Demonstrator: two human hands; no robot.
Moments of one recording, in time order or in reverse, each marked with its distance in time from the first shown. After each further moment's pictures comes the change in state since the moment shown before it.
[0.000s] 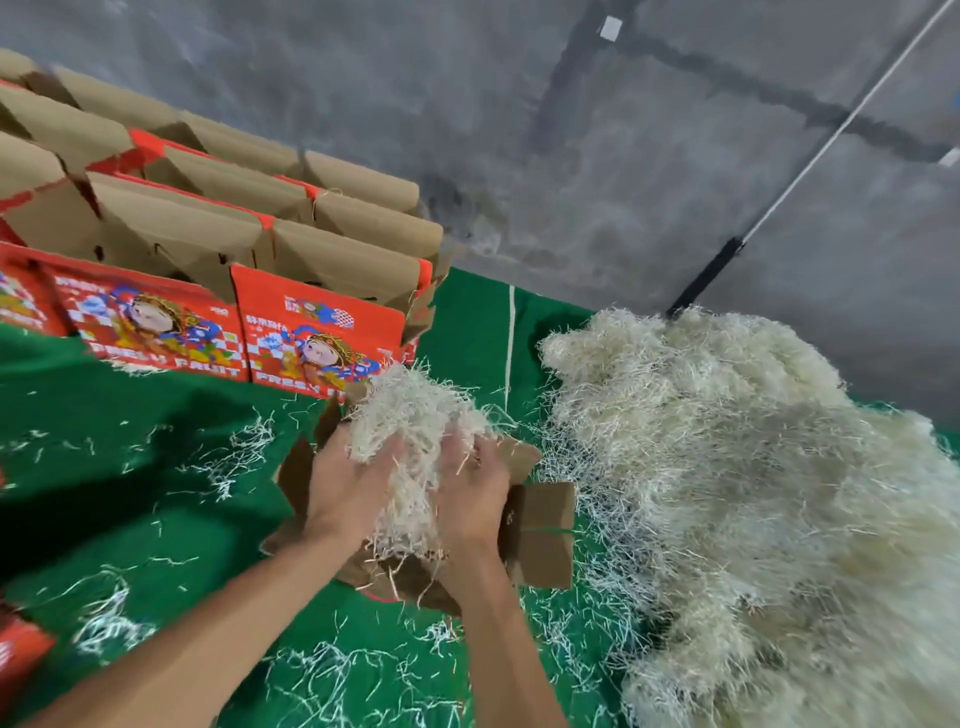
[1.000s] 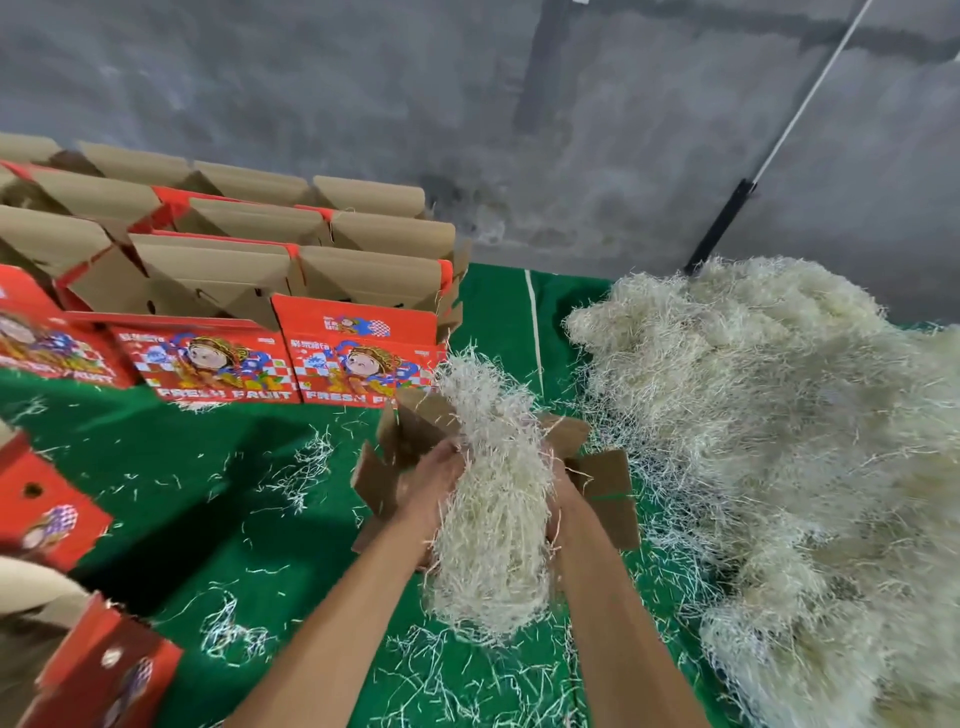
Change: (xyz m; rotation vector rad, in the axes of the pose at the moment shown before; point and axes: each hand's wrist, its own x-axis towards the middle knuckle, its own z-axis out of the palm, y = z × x) left_hand 0.006 0.004 0.004 -0.049 -0.278 -0.374; right_hand -0.033 -0.032 -0.029 0.386 -0.338 0.369
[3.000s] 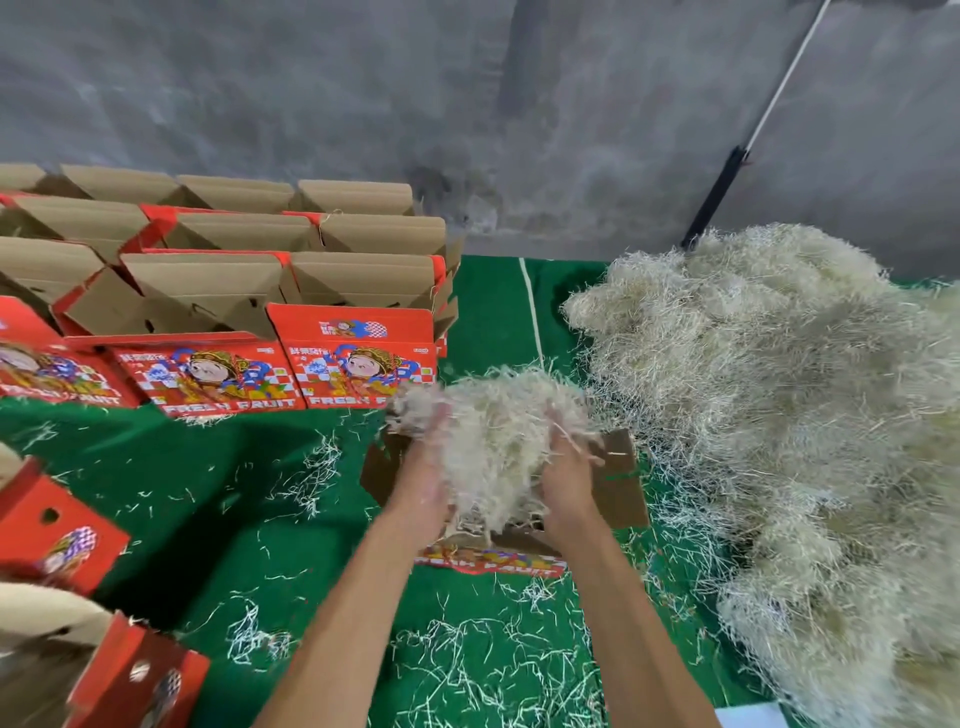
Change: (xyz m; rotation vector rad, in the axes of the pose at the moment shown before) left_hand -0.016 0.014 -0.004 -0.299 0.059 -0.075; right_hand 0.015 0.020 0.000 -0.054 0.383 -0.133
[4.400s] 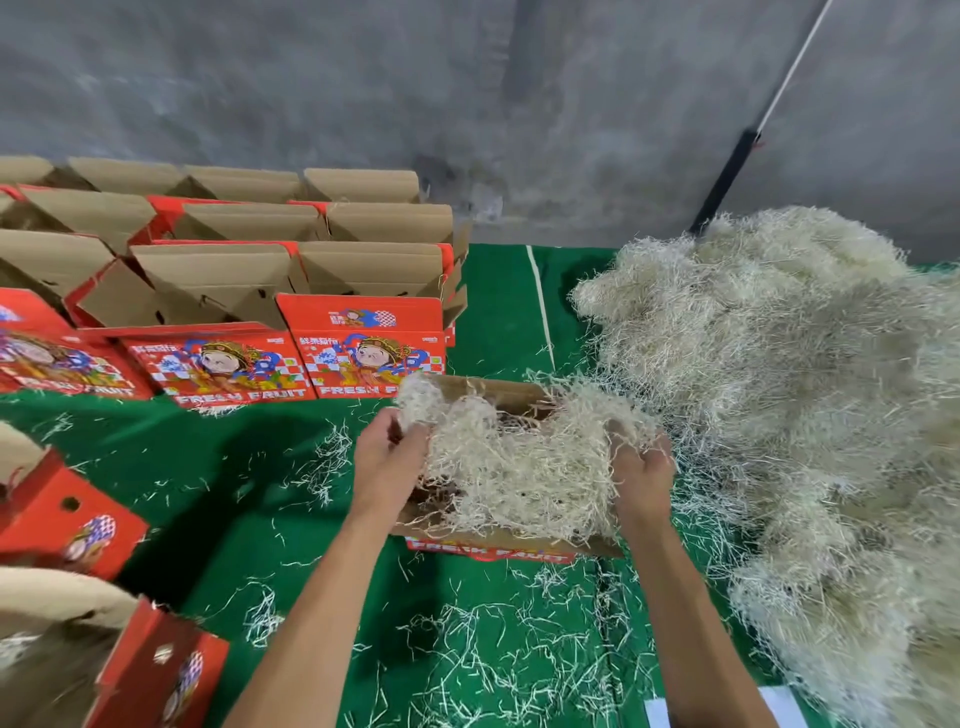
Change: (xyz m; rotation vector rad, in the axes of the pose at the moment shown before) left_hand 0.036 -0.002 -0.063 0.459 0.108 0.465; right_hand 0.016 0.016 -0.064 -0.058 0.124 -0.172
